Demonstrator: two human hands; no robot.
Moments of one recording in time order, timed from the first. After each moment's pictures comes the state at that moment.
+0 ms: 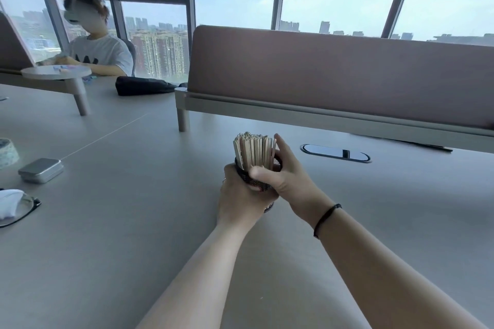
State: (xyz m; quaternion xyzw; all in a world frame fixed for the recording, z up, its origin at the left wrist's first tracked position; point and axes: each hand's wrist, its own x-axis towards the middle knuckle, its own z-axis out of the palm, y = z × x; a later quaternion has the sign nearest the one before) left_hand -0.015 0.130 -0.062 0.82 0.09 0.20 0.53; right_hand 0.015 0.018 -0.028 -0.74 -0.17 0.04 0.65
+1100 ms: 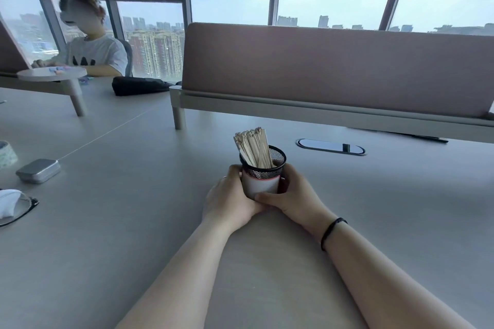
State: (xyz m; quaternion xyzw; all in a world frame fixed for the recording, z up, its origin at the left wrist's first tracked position) left_hand -0.017 0.143 -0.073 0.92 0.04 0.13 0.37; right_hand 0.015 -0.017 -0.076 -0.82 -0.13 0.00 0.55
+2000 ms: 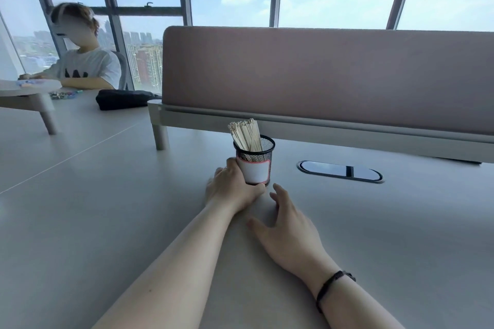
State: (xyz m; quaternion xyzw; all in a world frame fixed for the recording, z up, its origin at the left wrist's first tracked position) left_hand 0.144 0.130 -0.079 0.94 0.09 0.14 0.30; right_hand 0.052 -0.010 -0.072 -0.93 -0.09 -0.04 0.35
